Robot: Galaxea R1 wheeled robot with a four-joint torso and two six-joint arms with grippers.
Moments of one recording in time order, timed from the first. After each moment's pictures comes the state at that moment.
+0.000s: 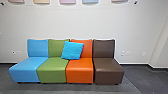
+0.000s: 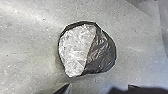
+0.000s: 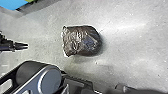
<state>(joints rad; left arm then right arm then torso) 0.99 2.60 -2.19 -0.42 0.36 -0.02 -0.98 1.81 -1.13 -0.20 -0.36 0.46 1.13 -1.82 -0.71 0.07</state>
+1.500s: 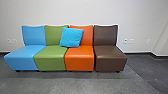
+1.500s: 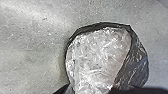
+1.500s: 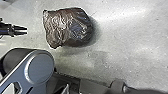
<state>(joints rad) 0.83 2.71 -2.34 -0.43 0.44 -0.02 -0.96 1.80 -1.11 -0.20 -0.36 0.47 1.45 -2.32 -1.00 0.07</state>
